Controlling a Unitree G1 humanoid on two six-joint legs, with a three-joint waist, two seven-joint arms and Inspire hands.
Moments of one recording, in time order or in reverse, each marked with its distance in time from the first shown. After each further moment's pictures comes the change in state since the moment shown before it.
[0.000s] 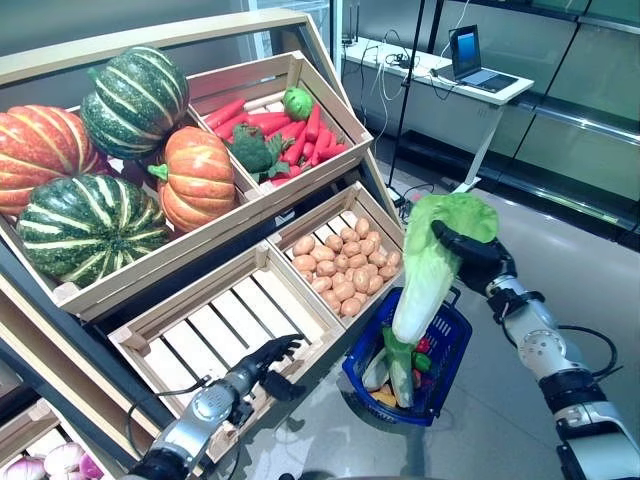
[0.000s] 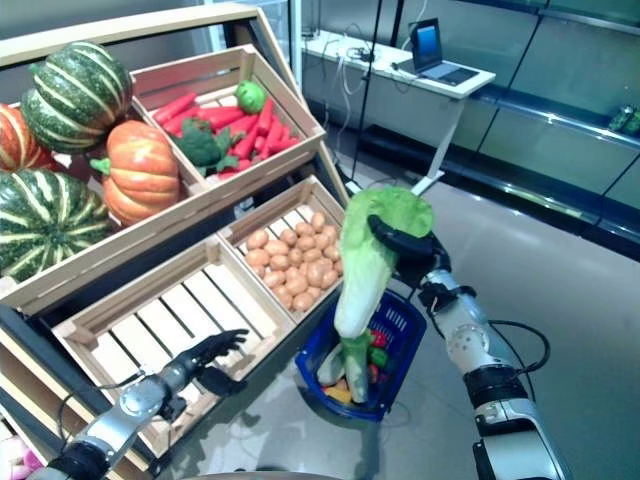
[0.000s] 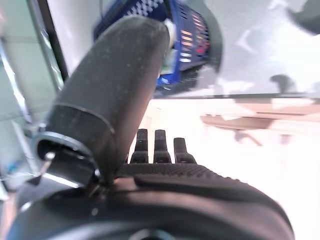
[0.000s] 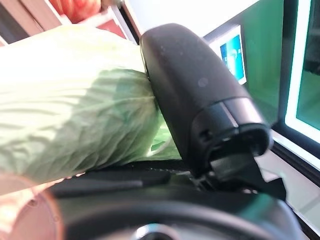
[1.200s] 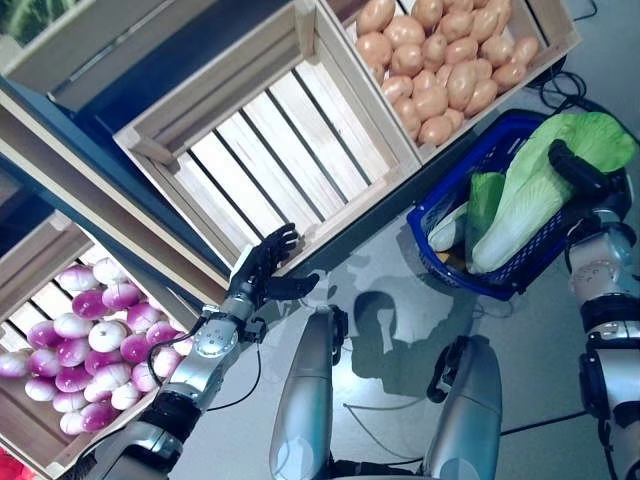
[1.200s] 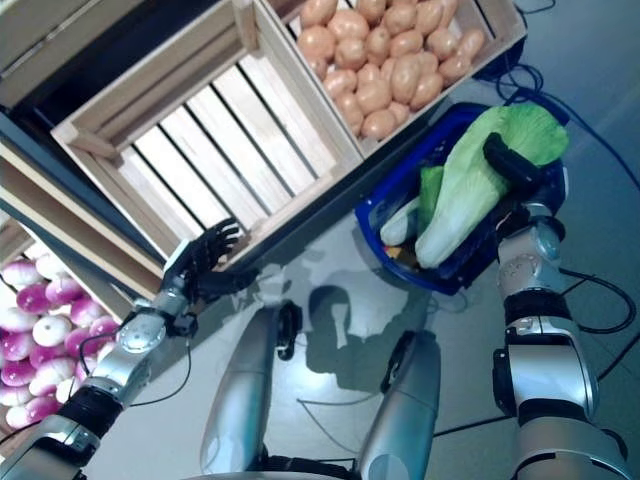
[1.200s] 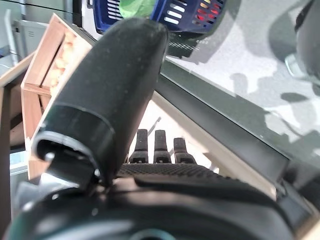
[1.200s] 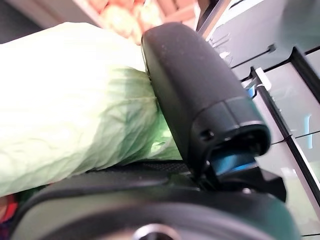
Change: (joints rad) left arm -0.280 0.006 -0.030 -0.197 -0.426 -0.190 0.216; right arm -0.464 -0.160 -0.077 0.493 -0.117 -0.181 -0.287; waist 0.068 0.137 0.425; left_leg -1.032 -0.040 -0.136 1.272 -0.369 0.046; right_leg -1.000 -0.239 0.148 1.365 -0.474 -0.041
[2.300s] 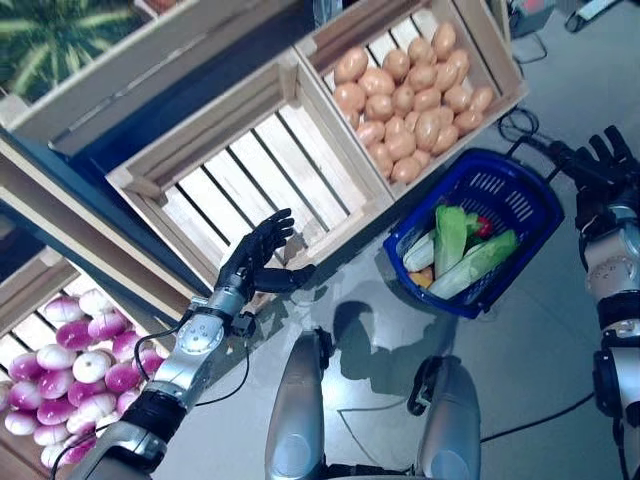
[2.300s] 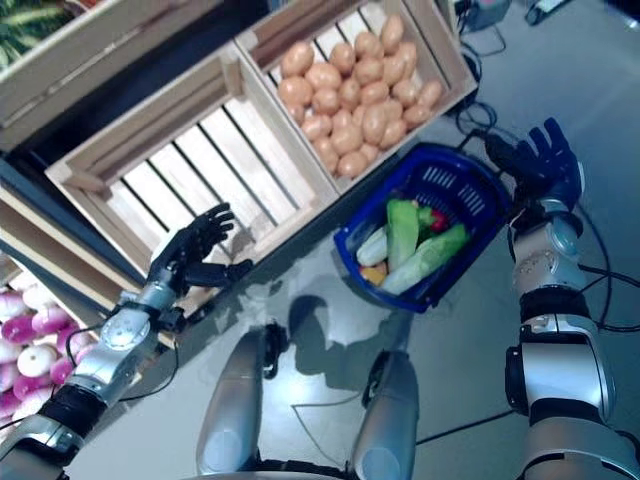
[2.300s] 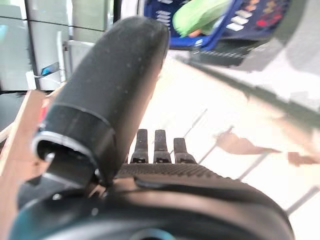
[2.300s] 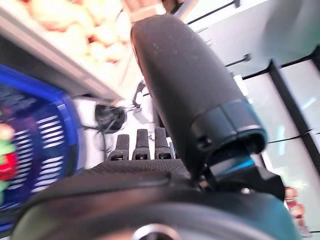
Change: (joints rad) left arm 0.005 0.066 0.041 -0.019 -0.040 0.013 -0.066; right arm 0.006 -0.024 -0.002 -0.055 -0.040 0.046 0.003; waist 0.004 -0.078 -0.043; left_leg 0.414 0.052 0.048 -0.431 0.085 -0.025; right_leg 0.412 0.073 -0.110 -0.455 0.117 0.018
